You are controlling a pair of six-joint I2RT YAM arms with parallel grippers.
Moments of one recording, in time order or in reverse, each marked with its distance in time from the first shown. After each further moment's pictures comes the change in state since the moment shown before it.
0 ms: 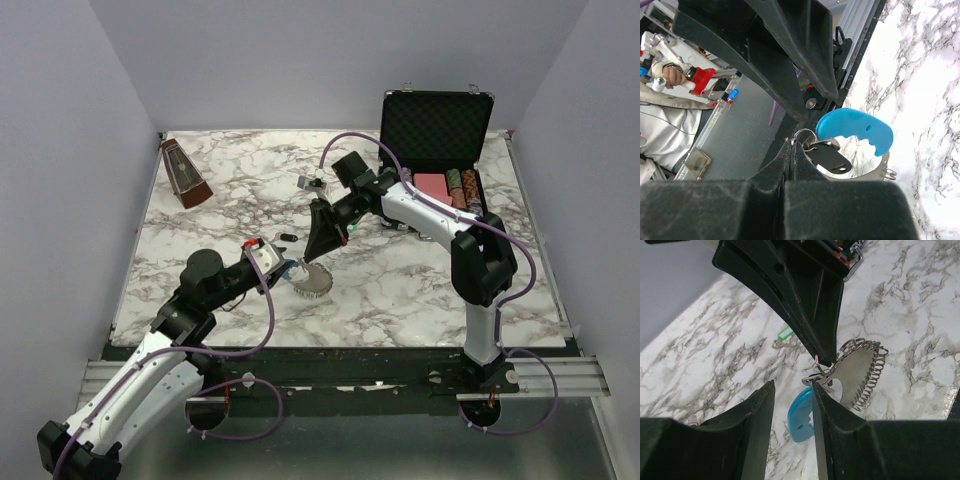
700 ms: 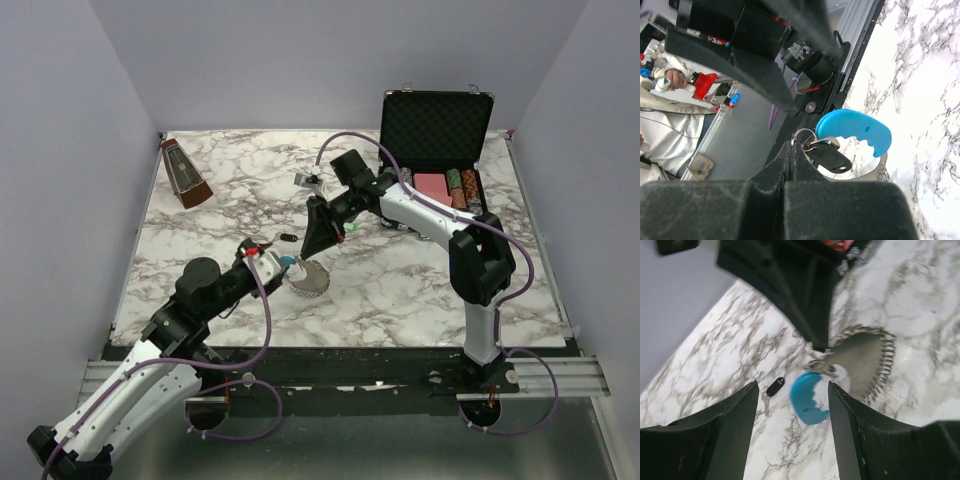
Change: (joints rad) left arm -0.113 -0.062 0.030 -0.141 -0.183 0.131; right arm 0.003 0.012 -0.004 0.134 0.001 0.153
